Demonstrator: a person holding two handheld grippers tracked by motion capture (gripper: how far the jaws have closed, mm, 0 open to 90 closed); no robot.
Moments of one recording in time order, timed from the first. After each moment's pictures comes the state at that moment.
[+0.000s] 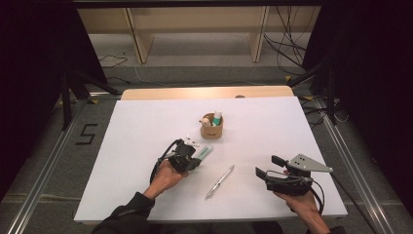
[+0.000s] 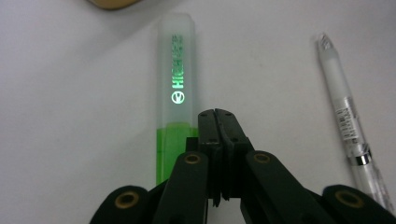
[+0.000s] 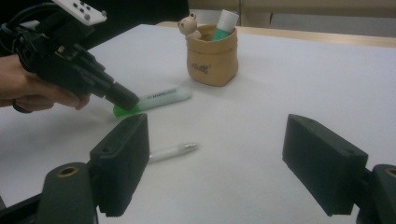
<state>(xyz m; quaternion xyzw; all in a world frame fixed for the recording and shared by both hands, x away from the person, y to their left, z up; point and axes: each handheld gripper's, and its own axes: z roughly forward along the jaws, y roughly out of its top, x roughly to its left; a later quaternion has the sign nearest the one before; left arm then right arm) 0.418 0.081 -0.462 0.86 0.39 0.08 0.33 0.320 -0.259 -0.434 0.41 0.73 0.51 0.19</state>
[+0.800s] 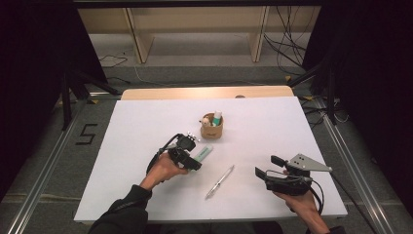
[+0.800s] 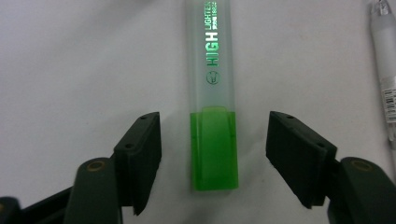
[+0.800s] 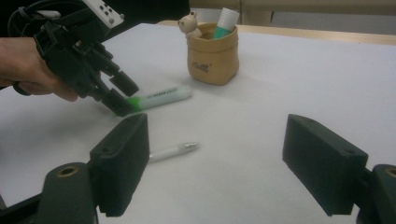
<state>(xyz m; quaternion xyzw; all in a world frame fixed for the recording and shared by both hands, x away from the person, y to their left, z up) 0.440 0.076 -0.465 0.89 0.39 0.06 0.22 0.321 -0.258 -0.435 0.41 0.73 0.51 0.18</state>
